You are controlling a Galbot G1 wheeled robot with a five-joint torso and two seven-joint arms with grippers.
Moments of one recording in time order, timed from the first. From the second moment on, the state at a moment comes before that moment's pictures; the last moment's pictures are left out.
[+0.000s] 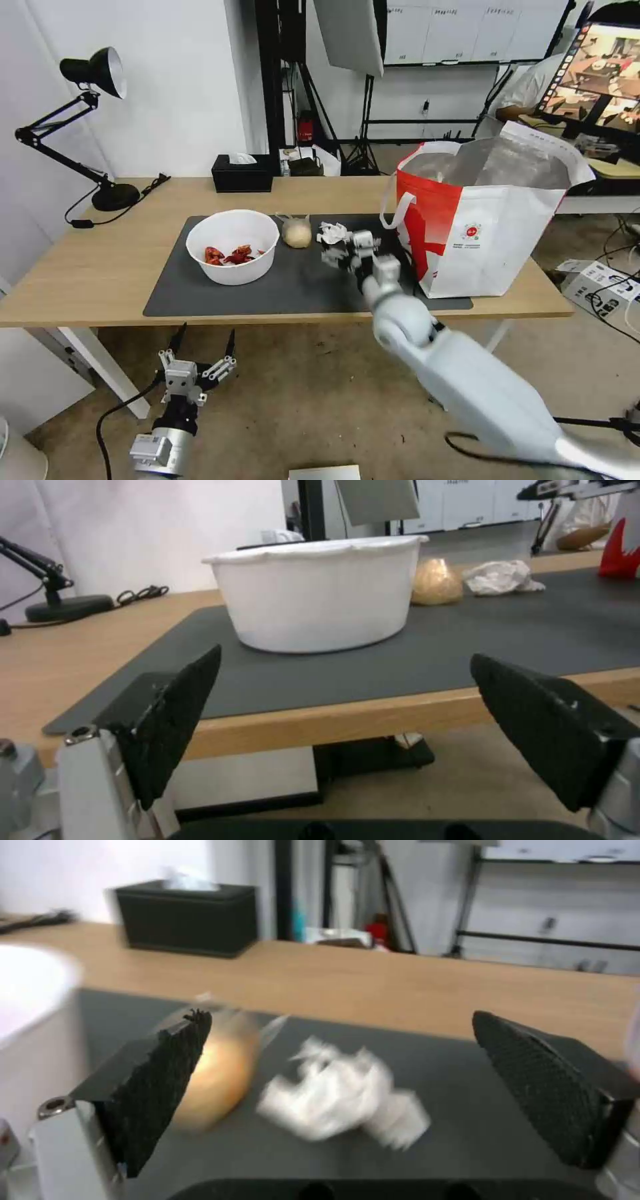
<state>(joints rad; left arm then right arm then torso) 1.74 -1.22 -0.49 -2.05 -0.13 -0.29 -0.15 -0.50 1.17 -0.27 1.57 0.69 -0.27 0.52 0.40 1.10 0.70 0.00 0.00</state>
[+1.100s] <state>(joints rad) 1.76 -1.21 -0.49 -2.06 -0.13 -0.31 -0.13 -0.33 1.40 -0.29 1.08 0.70 -0.35 0.48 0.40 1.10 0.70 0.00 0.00</state>
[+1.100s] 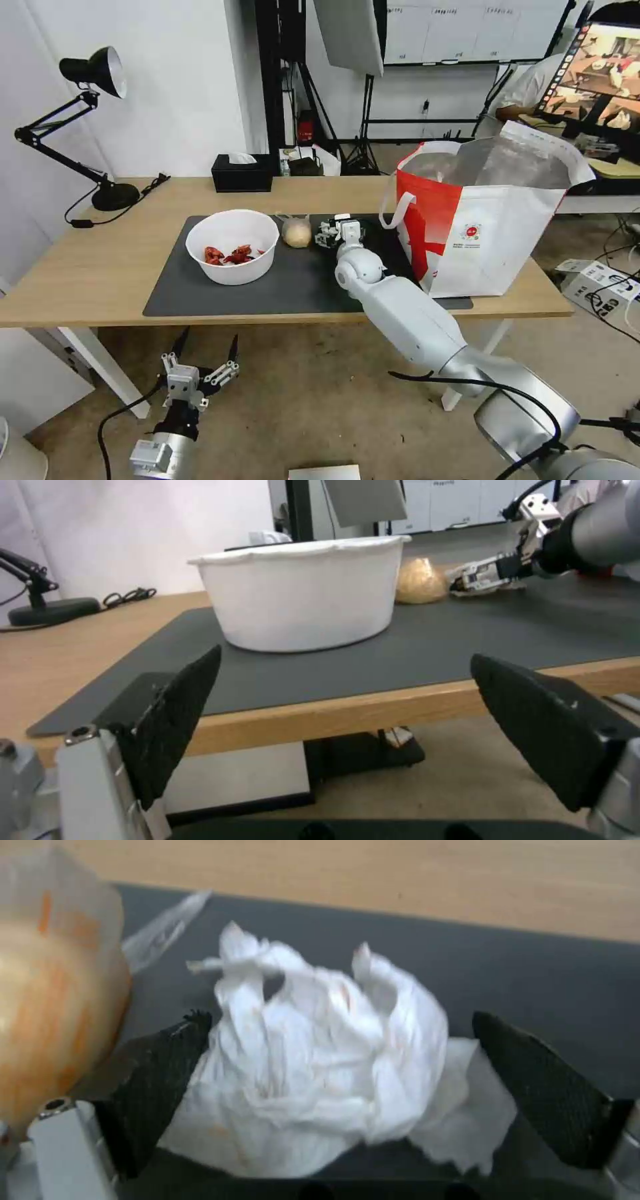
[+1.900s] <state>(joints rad) 1.78 -1.22 -0.50 -2.09 -0.13 -0.31 -0.13 -0.38 1.35 -0.29 1.18 0.73 -0.32 0.50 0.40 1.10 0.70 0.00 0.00</state>
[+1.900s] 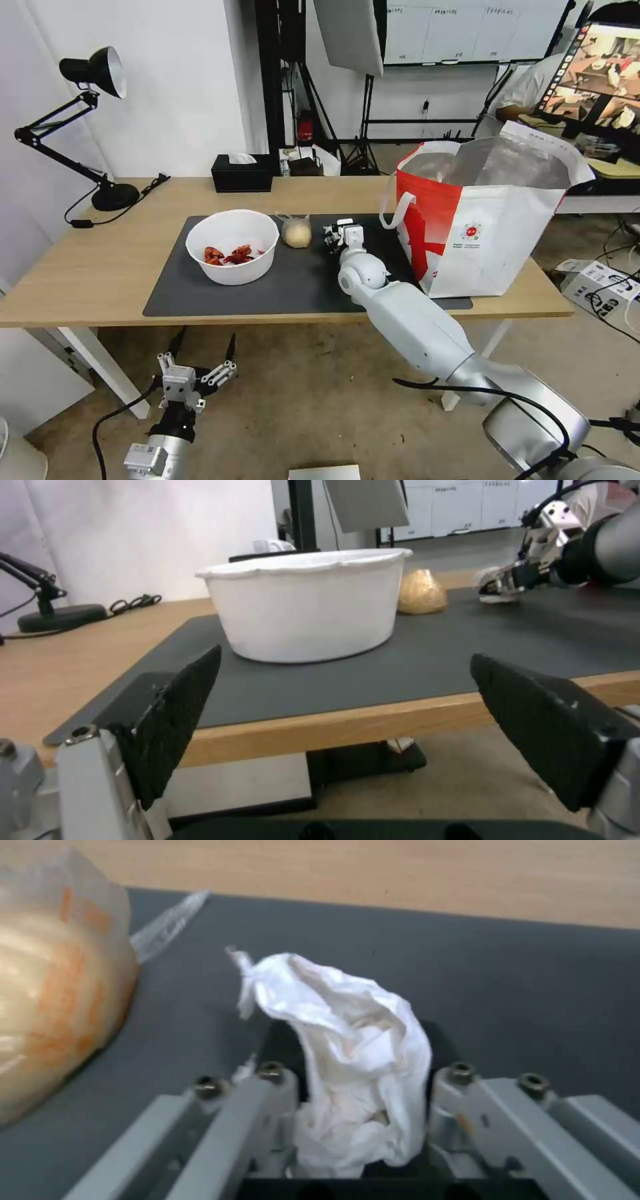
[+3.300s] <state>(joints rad) 1.84 -1.24 -0.49 -2.16 -0.11 -0.31 -0.13 -0.52 0.88 0.04 1.89 0.68 -0.33 0.76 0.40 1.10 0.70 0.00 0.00</state>
